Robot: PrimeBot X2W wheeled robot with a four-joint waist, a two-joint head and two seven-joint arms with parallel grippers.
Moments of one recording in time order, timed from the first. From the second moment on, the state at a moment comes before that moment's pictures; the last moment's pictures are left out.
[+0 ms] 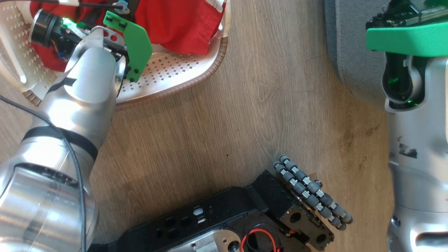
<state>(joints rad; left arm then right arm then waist) -1.24 0.07 -0.69 1.30 -0.21 0.10 -0.04 -0.78 -0.06 0.05 0.07 0.33 0.13 -0.26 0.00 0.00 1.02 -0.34</state>
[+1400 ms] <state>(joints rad) -0.99 0.04 -0.64 0.96 -0.46 0.06 -0.25 -0.70 -0.13 0.04 0.18 0.32 0.13 -0.26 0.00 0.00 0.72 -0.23</state>
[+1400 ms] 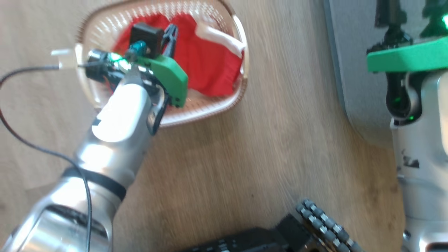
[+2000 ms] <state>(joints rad) -0.57 0.04 -0.28 0.60 -0.34 0.04 -0.25 -0.50 -0.16 0.08 0.28 0.32 0.13 -0.26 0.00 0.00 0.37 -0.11</state>
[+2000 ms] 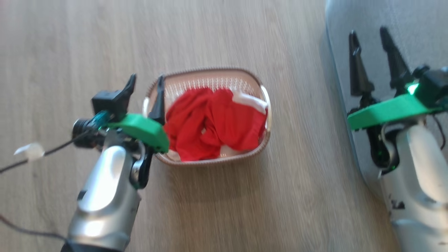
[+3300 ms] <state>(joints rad) -0.01 0.04 0.08 0.24 -0.16 -0.02 -0.25 -0.17 -0.10 0.02 0.30 0.27 0.13 -0.26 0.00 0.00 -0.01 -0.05</state>
